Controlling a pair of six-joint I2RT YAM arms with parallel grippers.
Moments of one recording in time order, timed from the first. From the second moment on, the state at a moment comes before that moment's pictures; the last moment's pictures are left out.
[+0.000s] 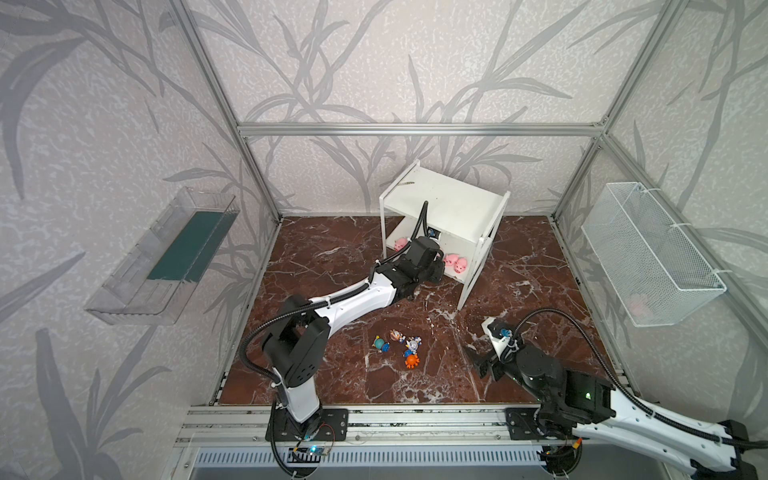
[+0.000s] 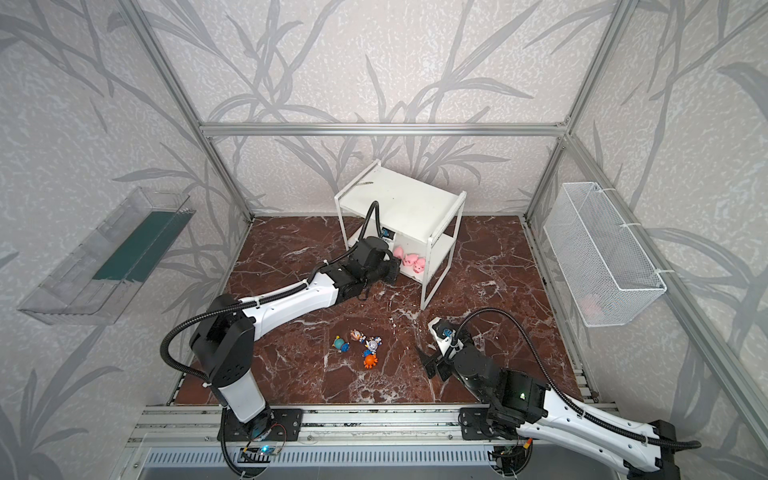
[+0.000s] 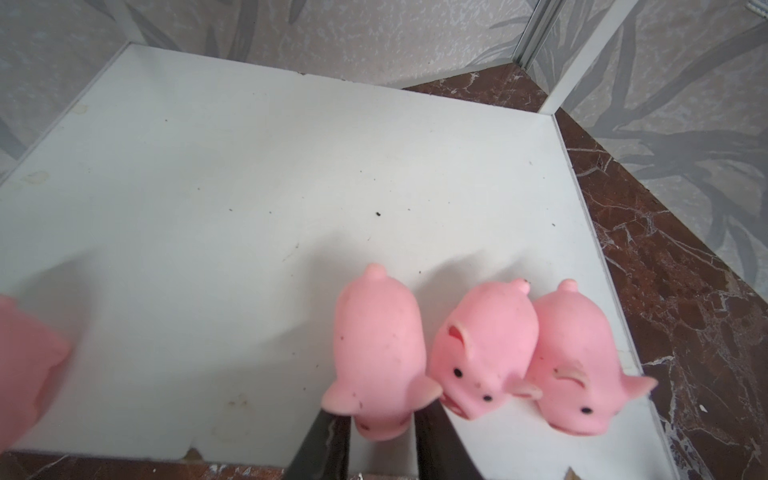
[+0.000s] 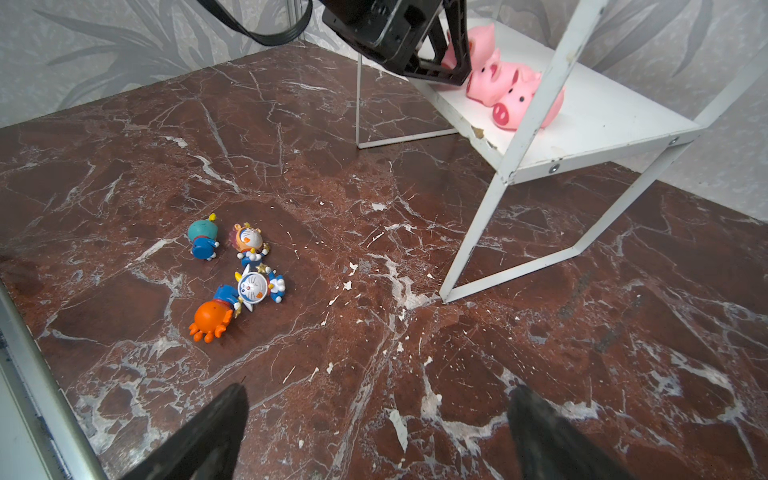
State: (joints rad) left arm -0.76 1.77 1.33 -0.14 -0.17 -0.26; right arm 1.14 0.41 0.35 -0.40 0.47 0.17
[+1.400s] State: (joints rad) left arm -0.68 1.43 1.12 -0.24 -0.27 -0.21; right arm 1.14 0.46 0.34 -0.36 0.46 0.16
